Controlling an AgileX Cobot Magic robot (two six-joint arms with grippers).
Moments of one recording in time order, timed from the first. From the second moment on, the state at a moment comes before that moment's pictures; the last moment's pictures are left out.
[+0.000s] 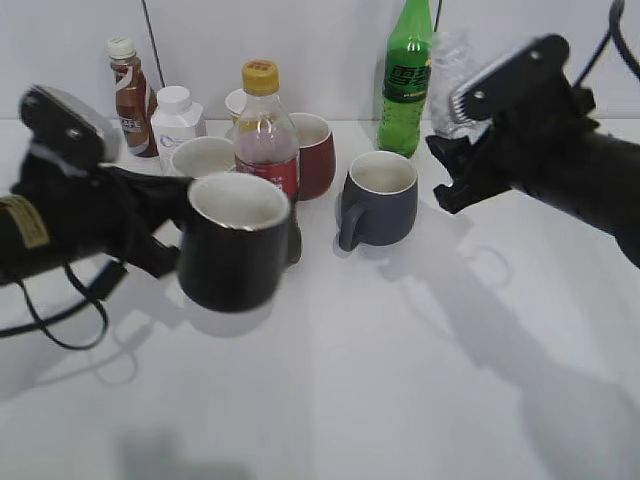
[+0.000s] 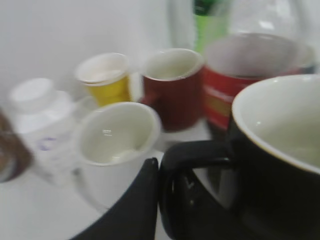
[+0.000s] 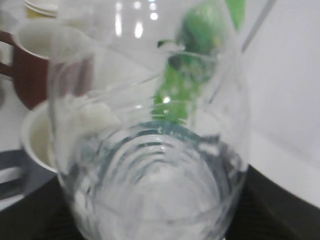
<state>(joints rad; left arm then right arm) -0.36 1.62 -0.51 0.37 -0.70 -0.04 0.42 1.68 -0.66 0.11 -0.65 -0.48</state>
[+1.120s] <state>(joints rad) -0.62 1.62 -0.55 0.25 -0.64 -0.04 0.59 1.62 -0.66 0.16 -0.64 -1.46</state>
